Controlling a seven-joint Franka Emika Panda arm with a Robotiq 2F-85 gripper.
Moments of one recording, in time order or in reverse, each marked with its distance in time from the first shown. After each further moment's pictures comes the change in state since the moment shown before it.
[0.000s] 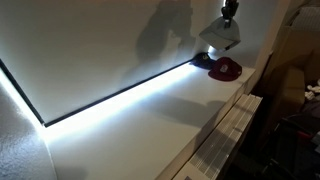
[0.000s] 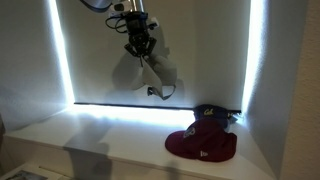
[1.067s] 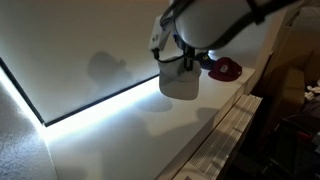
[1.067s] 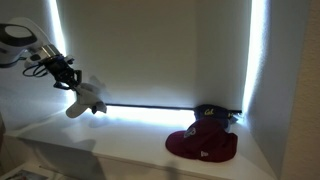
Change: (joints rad) arm 0.846 0.525 -0.072 -0.379 0.241 0.328 0.002
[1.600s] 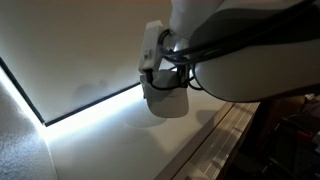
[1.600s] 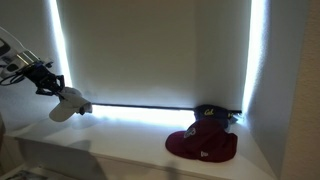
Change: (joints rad) arm 0.188 0.085 0.028 -0.091 0.173 0.170 -0.003
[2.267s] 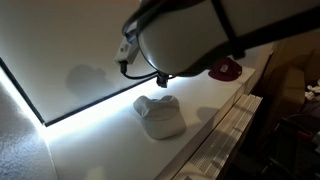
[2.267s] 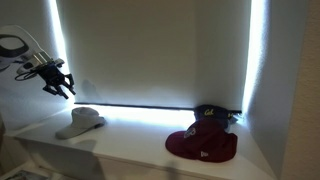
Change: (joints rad) arm -0.231 -0.022 0.101 0.226 0.031 -0.121 -0.003
